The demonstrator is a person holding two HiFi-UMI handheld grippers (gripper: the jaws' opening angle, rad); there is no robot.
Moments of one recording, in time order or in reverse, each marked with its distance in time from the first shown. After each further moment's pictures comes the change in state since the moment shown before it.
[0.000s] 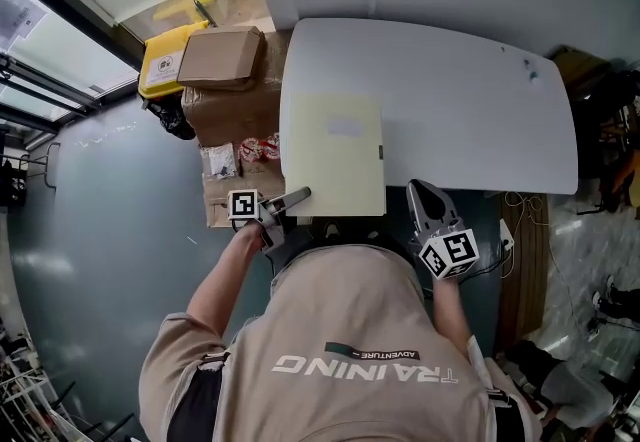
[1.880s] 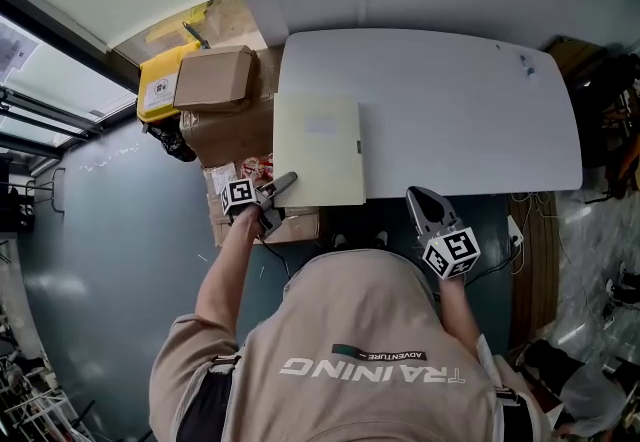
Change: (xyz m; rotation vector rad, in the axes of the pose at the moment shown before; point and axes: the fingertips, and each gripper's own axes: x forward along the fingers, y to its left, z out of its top) left arm -0.012 0.080 0.101 -0.052 -0.119 0.303; right arm 0.016 -0.025 -0.022 0.043 0.070 0.002
